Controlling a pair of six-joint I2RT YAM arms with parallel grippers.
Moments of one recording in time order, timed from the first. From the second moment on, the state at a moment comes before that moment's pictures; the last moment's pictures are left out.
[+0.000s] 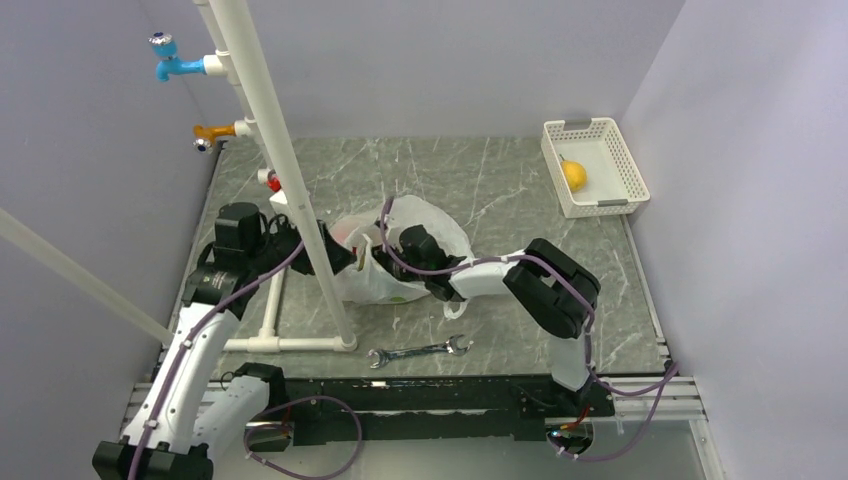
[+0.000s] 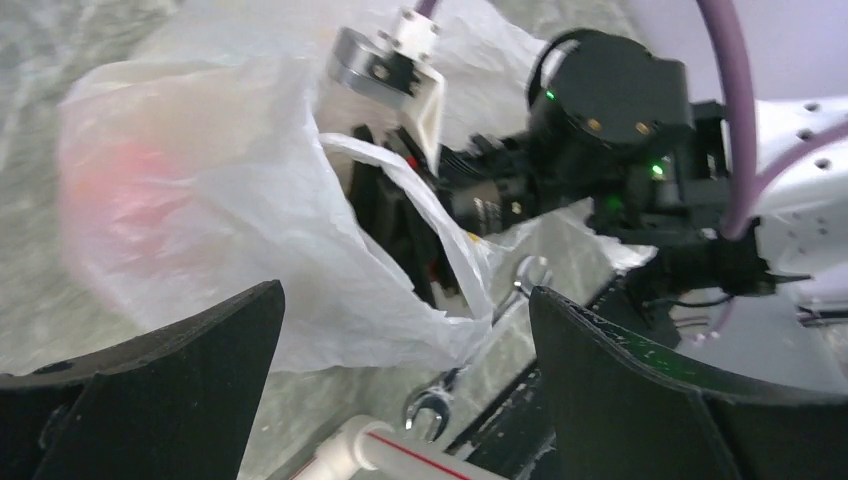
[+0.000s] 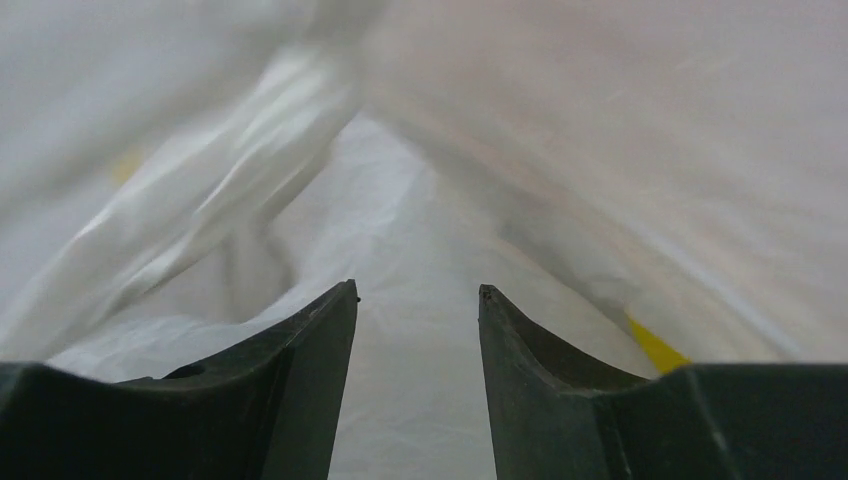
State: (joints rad) left arm -0.15 0.84 0.88 -0.54 0.60 -0.20; right arm 0.91 1.93 1.00 0.54 -0.44 0.68
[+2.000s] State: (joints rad) left arm -0.40 0.93 0.89 -0.47 0.32 -0.33; right arm 0.90 2.17 1.34 0.46 -0.07 0.42
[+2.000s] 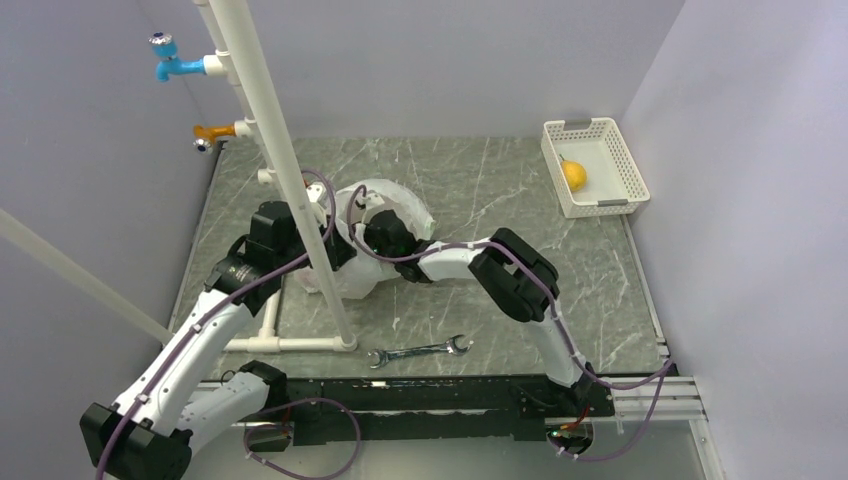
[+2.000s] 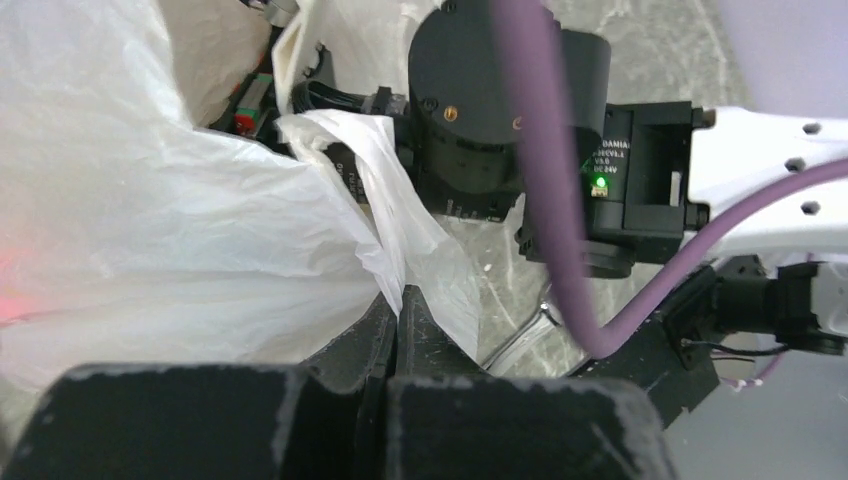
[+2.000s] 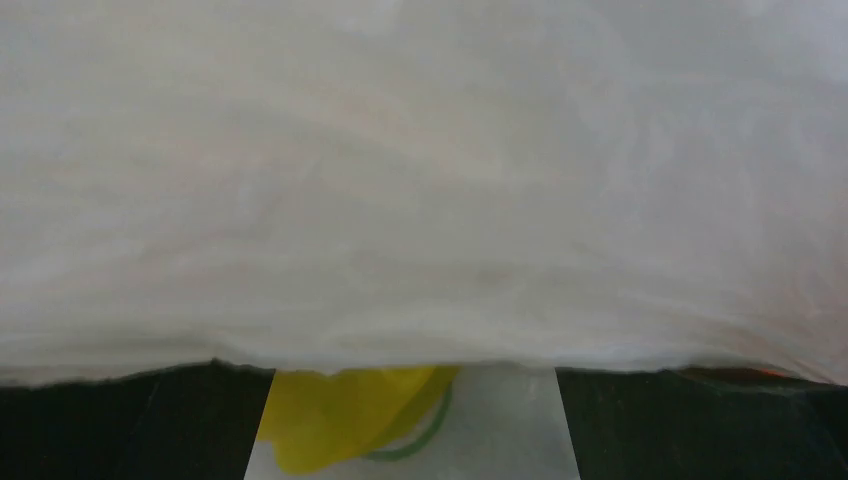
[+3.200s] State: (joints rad) left arm -0.41 0.94 0.79 -0.51 0.26 -0.26; right arm 0.77 1.73 0.89 0.49 -0.04 0.39
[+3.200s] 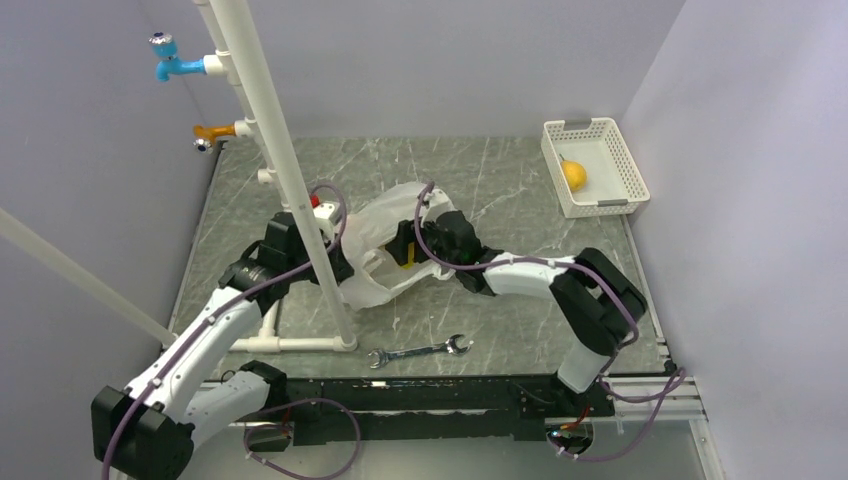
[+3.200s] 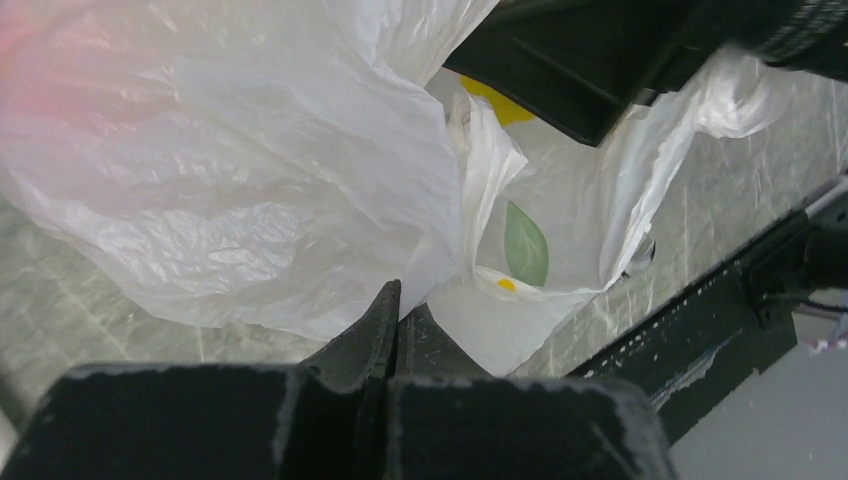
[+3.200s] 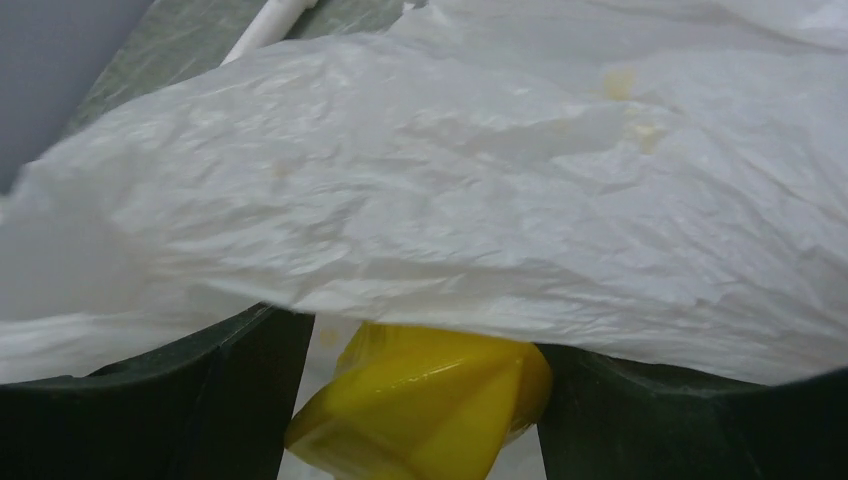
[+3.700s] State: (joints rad) left arm -0.41 1.01 0.79 -0.50 0.33 -0.21; right arm 0.76 1.49 0.74 0.50 -0.14 0.45
